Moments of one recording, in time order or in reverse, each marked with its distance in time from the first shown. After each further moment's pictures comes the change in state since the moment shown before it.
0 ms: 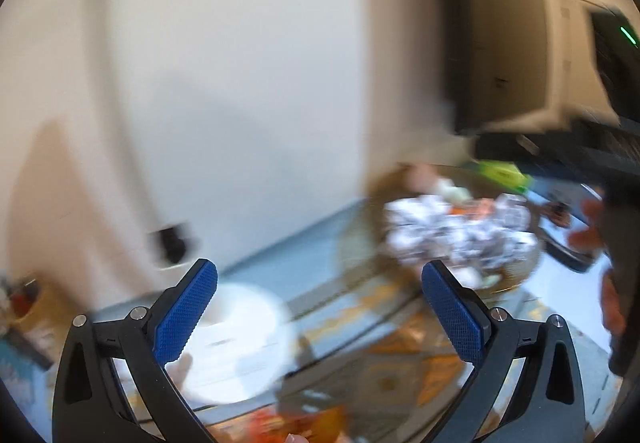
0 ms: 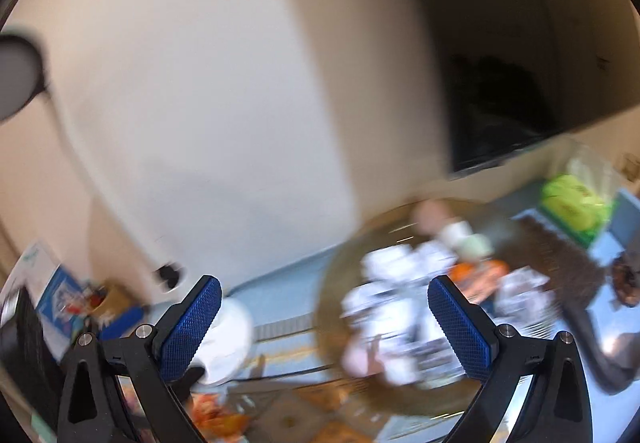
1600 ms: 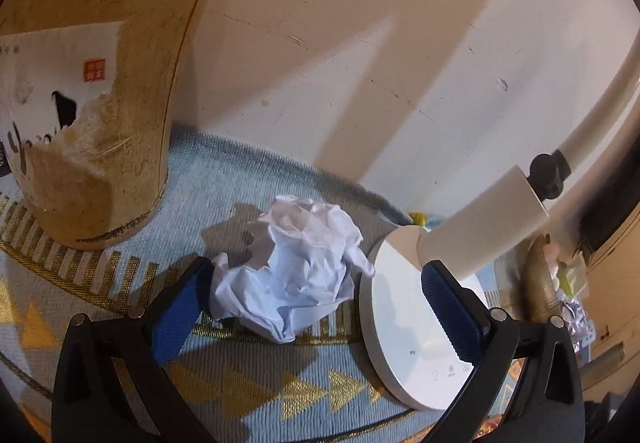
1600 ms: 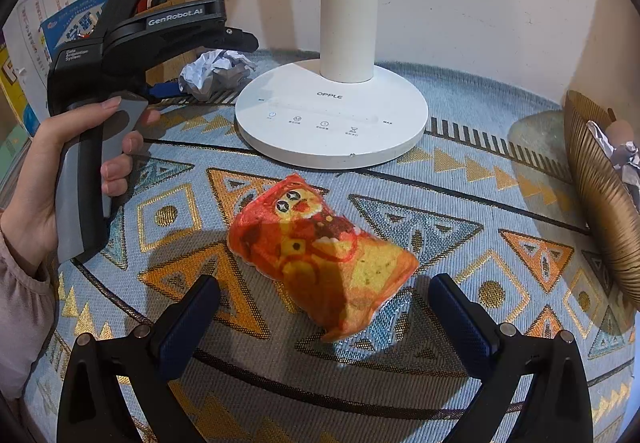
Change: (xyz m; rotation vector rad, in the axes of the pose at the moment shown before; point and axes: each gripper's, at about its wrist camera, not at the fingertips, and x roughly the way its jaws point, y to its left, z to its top) left arm 0.085 0.218 -0.164 -0.675 0.133 0.009; right arm 0.105 0.135 -0.192 -0.485 0.384 0.061
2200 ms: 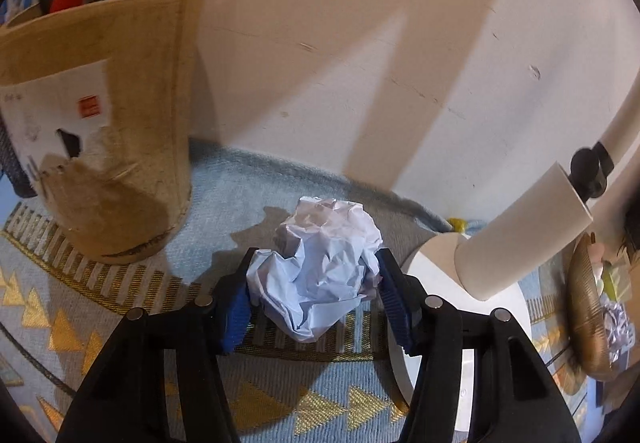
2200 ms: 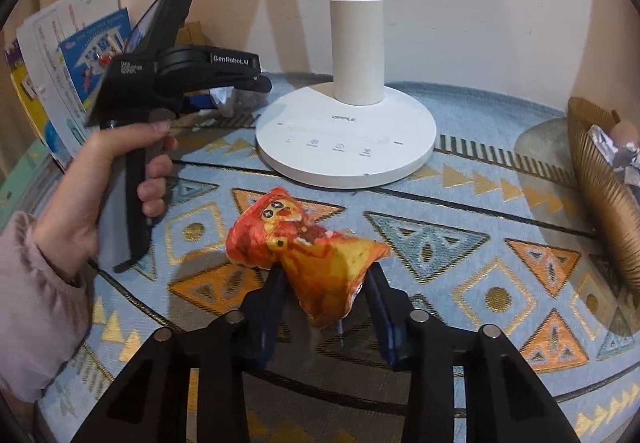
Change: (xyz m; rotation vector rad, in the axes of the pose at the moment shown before) left arm -0.009 -0.009 -0.013 0.023 -0.023 0.175; right arm -0.017 -0.003 -0.008 0.031 -0.081 0.092
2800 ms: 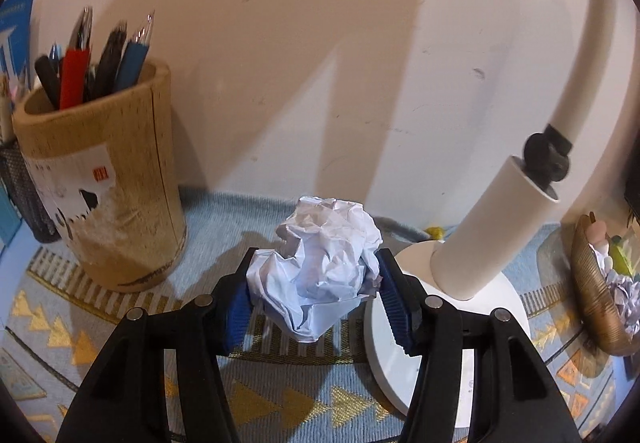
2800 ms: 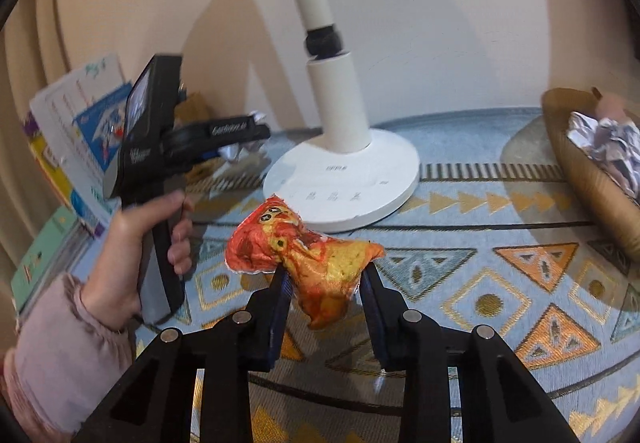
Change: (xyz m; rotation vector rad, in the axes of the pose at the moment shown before) left arm -0.044 -0.019 -0.031 0.148 -0.133 0.024; right arm -0.025 -0.018 -0.004 0.151 -0.182 0.074
